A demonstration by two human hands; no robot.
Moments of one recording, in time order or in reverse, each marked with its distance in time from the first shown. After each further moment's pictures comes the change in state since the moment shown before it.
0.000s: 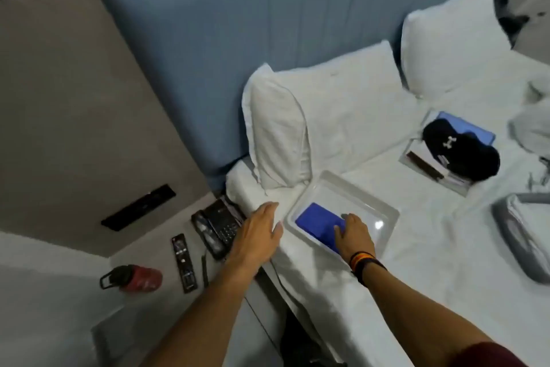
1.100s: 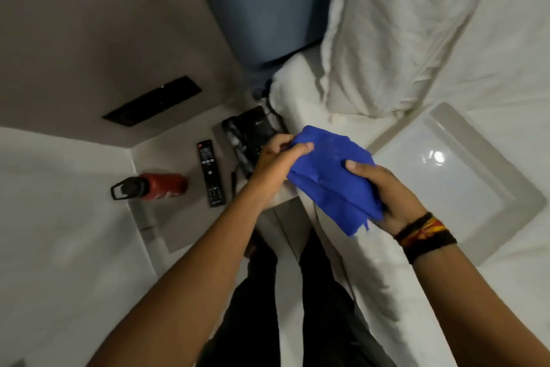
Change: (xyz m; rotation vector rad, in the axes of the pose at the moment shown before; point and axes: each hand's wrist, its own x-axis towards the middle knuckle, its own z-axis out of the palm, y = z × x) left_hand 0.107 -0.143 0.065 -1.122 0.083 -0.655; right_hand 0.060 -0.107 0.072 1.232 -0.883 0.406
